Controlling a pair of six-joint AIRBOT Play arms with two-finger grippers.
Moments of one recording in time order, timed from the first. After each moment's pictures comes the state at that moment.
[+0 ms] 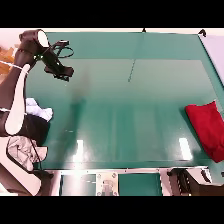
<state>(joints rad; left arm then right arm) -0.13 -1.84 1.97 1.43 -1.52 -1.41 -1.54 -0.86 0.46 -1.04 0.86 1.50</state>
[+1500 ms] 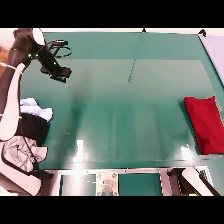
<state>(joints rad) -0.13 -1.73 1.89 1.43 -1.60 -1.42 -0.89 -0.95 0.90 -1.14 1.01 1.71</state>
